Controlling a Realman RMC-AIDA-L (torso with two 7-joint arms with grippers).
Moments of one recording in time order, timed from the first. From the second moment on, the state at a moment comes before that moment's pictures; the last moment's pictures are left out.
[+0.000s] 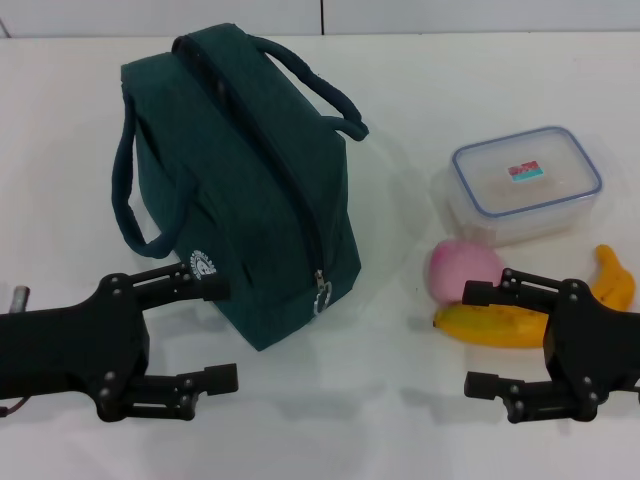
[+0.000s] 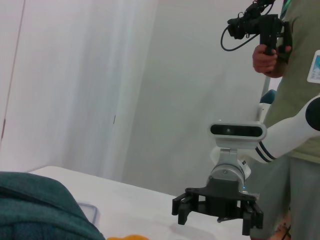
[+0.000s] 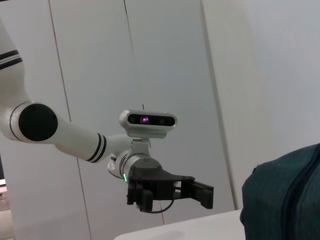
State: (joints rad) left arm -0.27 -2.02 0.83 0.69 1.76 1.99 -1.19; right arm 0.43 2.01 -0.98 -0.39 -1.65 -1.84 0.92
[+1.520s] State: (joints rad) left arm -0.46 -1.96 0.55 1.07 2.02 1.65 -2.19; right arm 0.40 2.01 -0.97 -0.34 -1.51 -1.89 0.92
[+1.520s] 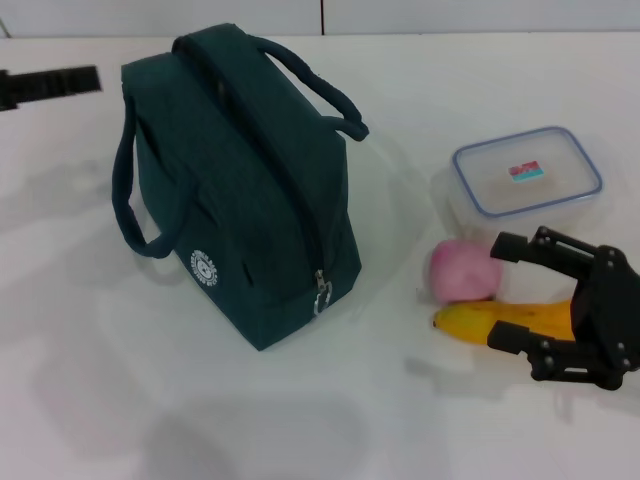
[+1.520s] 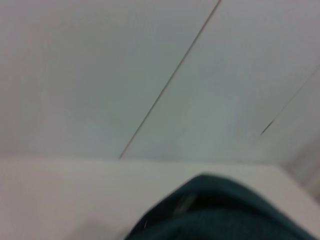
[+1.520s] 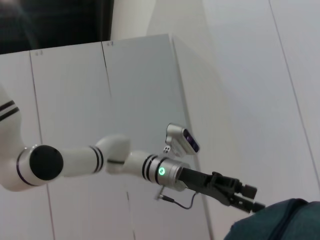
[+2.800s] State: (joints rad) left arm -0.53 -2.04 0.85 1.32 2.27 1.68 -2.72; right arm 0.42 1.99 -0.93 -0.36 -1.51 -1.88 0.85
